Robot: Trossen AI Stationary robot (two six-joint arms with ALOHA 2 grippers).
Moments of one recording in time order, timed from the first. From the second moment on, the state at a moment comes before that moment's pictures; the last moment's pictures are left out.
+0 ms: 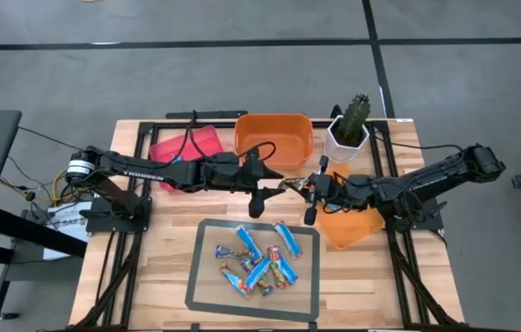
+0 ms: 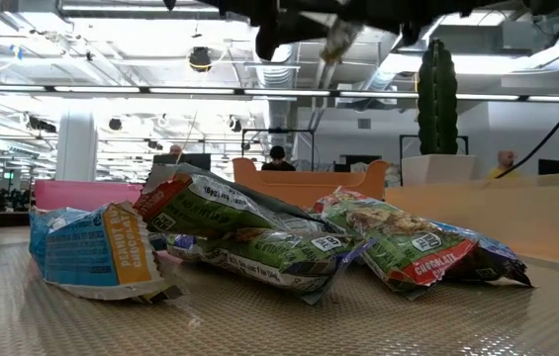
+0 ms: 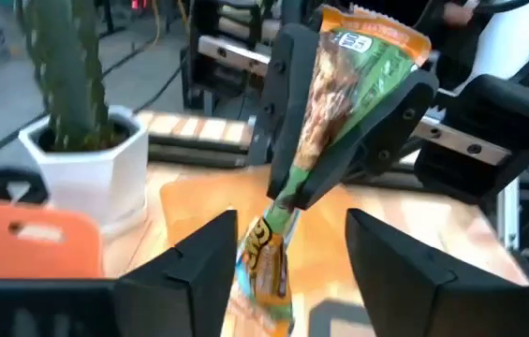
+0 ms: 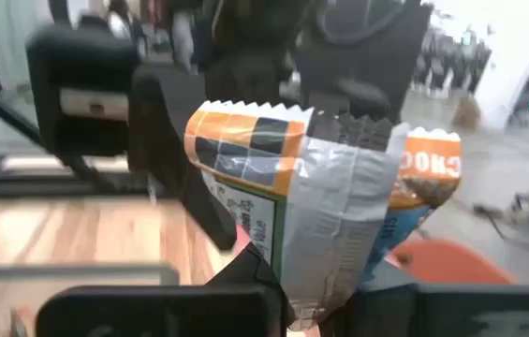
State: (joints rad) left arm 0.02 1.56 1.14 0.19 -0.03 -0.10; right arm 0.21 1.18 0.66 0.44 0.48 -0.14
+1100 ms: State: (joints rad) left arm 0.05 1.56 1.14 -0.08 -0.03 -0.14; right arm 0.08 0.85 0.66 -0.72 0.18 0.50
